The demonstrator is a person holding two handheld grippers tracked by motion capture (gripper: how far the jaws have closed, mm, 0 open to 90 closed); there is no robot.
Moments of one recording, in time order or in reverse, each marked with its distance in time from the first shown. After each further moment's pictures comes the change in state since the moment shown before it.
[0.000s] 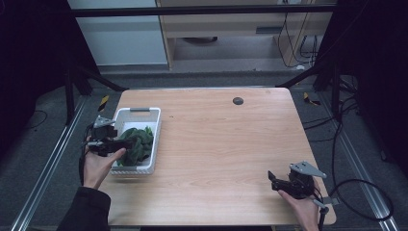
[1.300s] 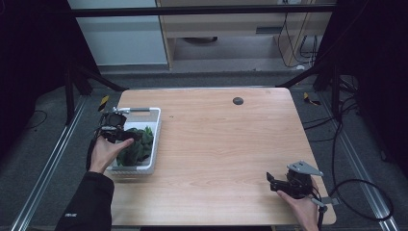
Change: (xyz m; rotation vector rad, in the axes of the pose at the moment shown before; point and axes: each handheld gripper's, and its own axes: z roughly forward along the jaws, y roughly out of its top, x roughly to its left) left arm 0.007 0.025 0.047 0.228 0.025 0.055; right arm 0.001 -0.001 0.005 0.041 0.010 -0.012
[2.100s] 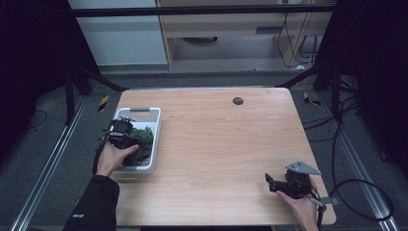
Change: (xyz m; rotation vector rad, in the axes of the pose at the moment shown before) left arm -0.005 -0.017 0.033 0.082 -0.006 0.003; right arm 0.001 -0.001 0.003 0.022 0.017 -0.009
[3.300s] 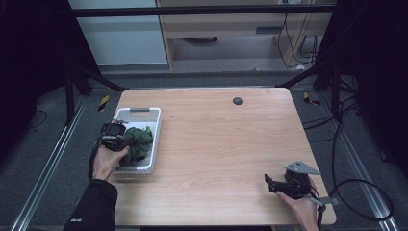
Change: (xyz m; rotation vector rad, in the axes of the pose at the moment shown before) left arm 0.013 -0.013 -0.017 -0.034 0.001 -0.050; right arm 0.001 0.000 0.001 0.006 0.020 -0.006
